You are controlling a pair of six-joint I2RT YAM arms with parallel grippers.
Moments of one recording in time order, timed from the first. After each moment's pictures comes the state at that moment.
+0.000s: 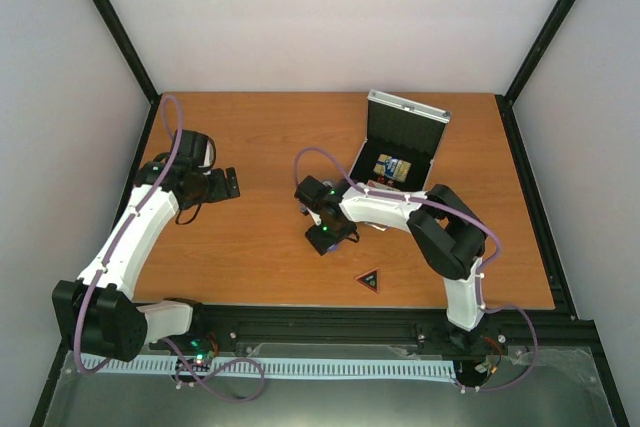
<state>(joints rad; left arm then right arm) -0.17 1.22 1.09 -0.95 -0.02 -0.40 0.90 1.96 1.32 -0.79 -0.02 0.19</state>
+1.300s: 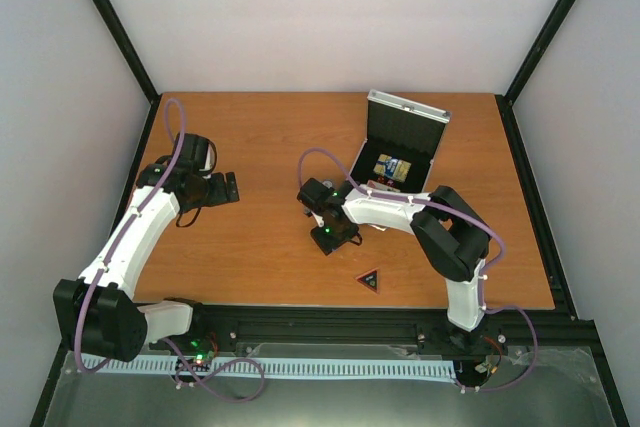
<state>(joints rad) -0.17 1.22 1.06 -0.95 -0.04 -0.39 0.91 1.94 1.28 -0.79 -0.03 0.24</state>
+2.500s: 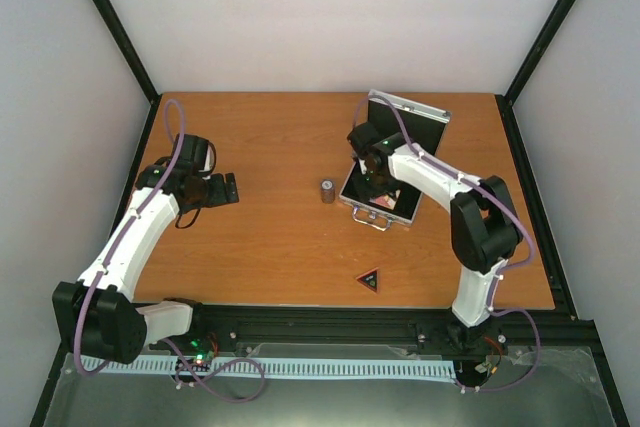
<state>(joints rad) -0.17 1.21 1.05 -0.95 -0.04 -0.38 0.57 1.84 1.42 -0.93 0.11 0.16</state>
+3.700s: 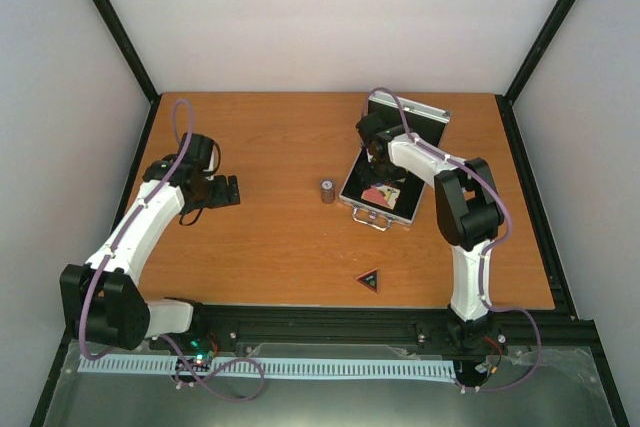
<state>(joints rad) -0.17 1.28 1.05 -0.95 -0.06 -0.36 0.44 2.05 1.55 -0.83 0.14 0.11</state>
